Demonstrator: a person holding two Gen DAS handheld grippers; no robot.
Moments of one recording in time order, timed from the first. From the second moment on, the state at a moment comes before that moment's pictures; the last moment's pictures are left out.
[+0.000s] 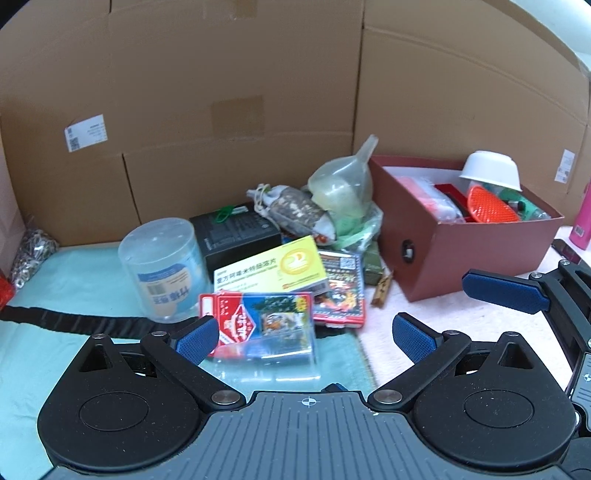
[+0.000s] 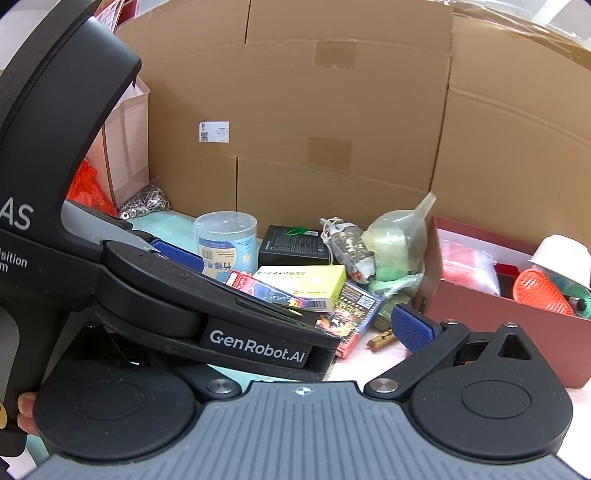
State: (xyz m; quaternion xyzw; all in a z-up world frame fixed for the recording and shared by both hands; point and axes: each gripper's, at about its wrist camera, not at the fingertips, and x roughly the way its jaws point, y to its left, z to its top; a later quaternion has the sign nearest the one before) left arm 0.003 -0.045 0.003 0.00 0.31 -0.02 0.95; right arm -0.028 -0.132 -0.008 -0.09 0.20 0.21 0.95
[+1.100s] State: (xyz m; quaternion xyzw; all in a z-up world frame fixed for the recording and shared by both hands) left arm 0.061 0.021 -0.044 -0.06 0.37 -0.06 0.92; right arm 0.039 -0.103 -0.044 -0.07 0.29 0.22 0.93
